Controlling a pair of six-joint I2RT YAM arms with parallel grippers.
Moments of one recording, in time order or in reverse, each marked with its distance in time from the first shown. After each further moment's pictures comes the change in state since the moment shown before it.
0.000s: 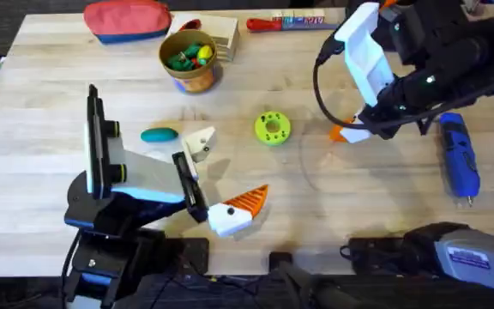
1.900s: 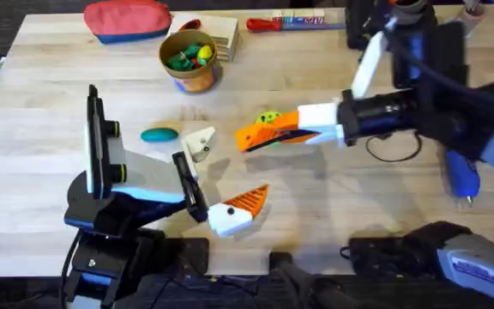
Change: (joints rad) left arm 0.000 0.000 0.000 0.000 0.000 0.000; right arm 0.090 -0.171 -0.292 0.592 -0.999 1.161
